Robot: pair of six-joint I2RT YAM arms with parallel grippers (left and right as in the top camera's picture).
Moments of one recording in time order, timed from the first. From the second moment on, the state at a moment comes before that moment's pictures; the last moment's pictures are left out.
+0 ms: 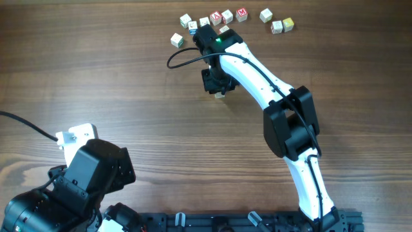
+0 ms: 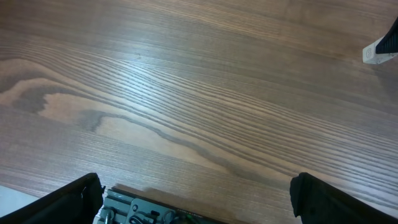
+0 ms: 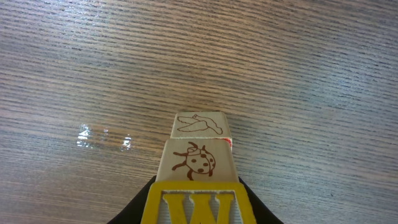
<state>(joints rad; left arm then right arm) -0.54 0.83 1.35 -1.68 -0.44 -0.73 0.56 2.38 2.09 -1.25 0.02 0.36</state>
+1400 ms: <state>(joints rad) -0.54 0.83 1.35 -1.68 -0.44 -0.73 0.56 2.38 2.09 -1.26 0.02 0.33</state>
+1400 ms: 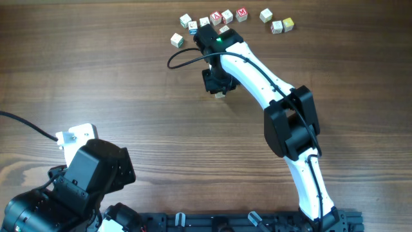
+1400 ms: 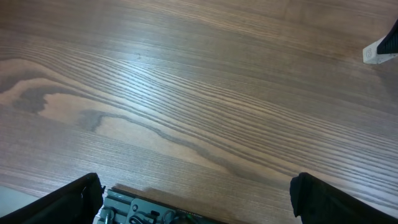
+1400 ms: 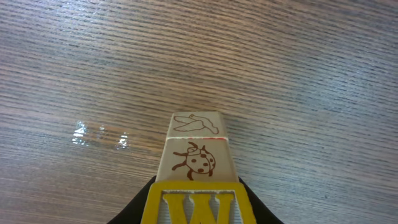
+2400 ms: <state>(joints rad) -0.54 0.83 1.35 -1.68 -0.44 -0.73 0.55 2.38 2.09 -1.27 0.02 0.32</state>
